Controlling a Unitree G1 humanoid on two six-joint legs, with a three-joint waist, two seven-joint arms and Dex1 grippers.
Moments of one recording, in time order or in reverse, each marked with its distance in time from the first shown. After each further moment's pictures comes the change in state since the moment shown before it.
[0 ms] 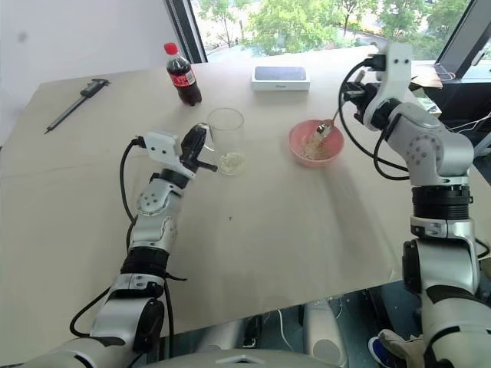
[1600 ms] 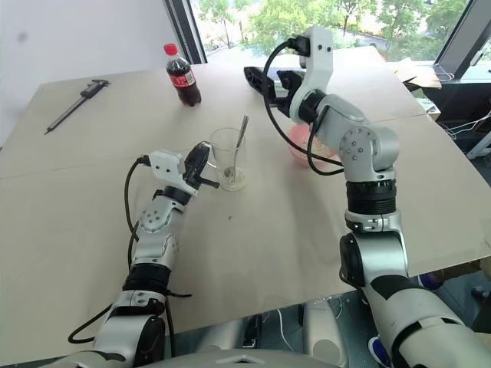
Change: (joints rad) left arm 0.089 -0.029 -0.001 0.019 0.027 -0.083 -0.033; right arm -0.124 0.455 -0.146 -0.035 0.137 0.178 -0.182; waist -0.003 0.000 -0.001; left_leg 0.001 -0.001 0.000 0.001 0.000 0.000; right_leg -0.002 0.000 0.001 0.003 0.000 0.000
